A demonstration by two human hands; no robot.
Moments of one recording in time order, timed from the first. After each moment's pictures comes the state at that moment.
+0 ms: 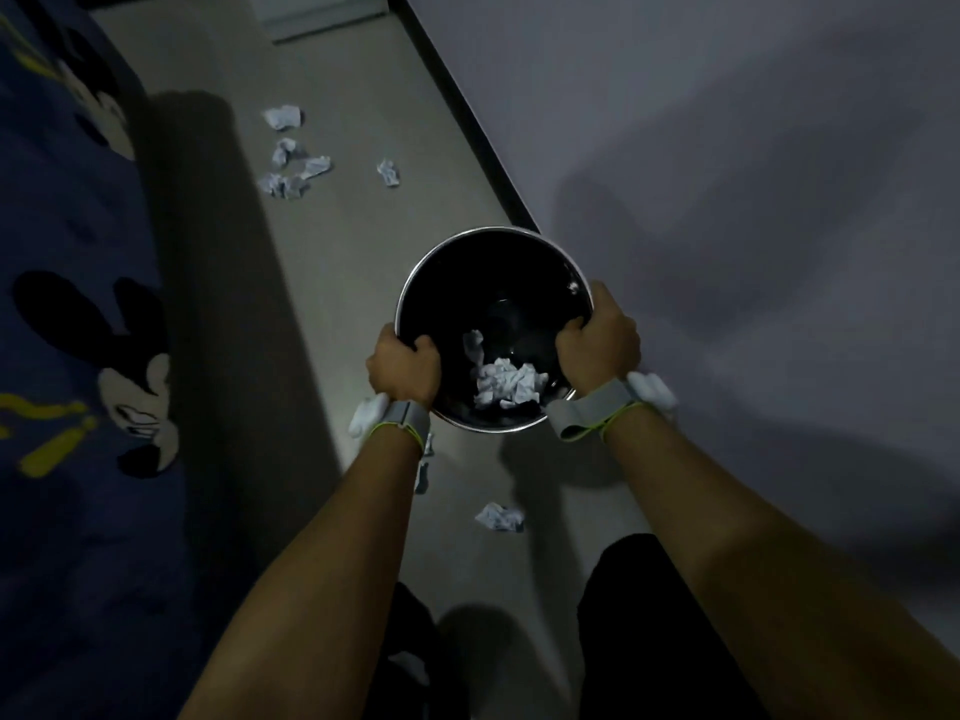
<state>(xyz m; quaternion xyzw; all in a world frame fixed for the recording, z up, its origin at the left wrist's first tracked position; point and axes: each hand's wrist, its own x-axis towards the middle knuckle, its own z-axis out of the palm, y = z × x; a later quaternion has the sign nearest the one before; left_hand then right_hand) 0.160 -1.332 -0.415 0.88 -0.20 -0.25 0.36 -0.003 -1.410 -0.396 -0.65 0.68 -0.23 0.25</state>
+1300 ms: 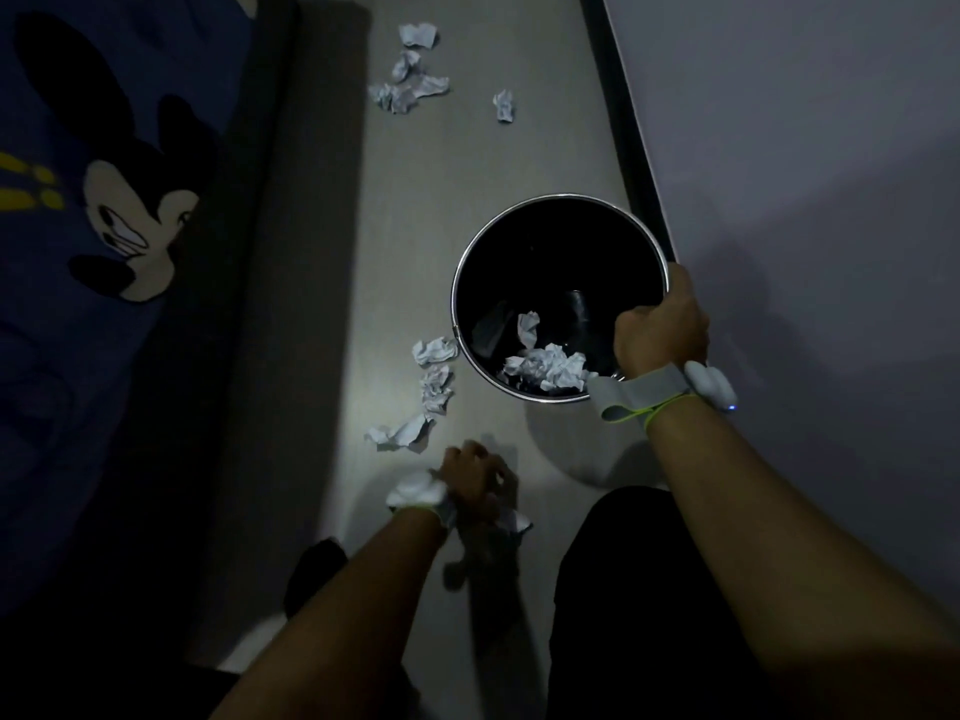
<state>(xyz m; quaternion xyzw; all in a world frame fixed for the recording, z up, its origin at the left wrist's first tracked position) 0.078 -1.232 -0.666 0.79 -0.46 -0.40 -0.01 -0.015 -1.436 -0.515 -0.66 0.66 -0.22 0.30</state>
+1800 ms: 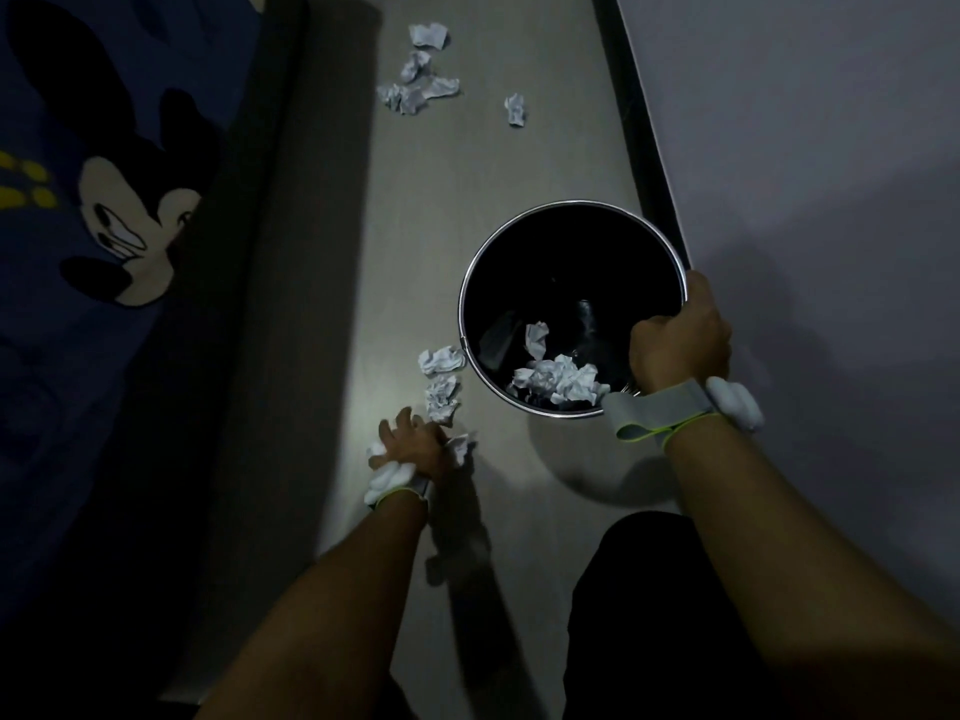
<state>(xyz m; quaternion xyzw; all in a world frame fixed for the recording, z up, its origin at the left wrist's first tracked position) 0.141 -1.232 -0.707 0.95 -0.21 -0.24 0.05 -0.002 -1.440 -0.516 -0.67 0.66 -0.20 0.27</state>
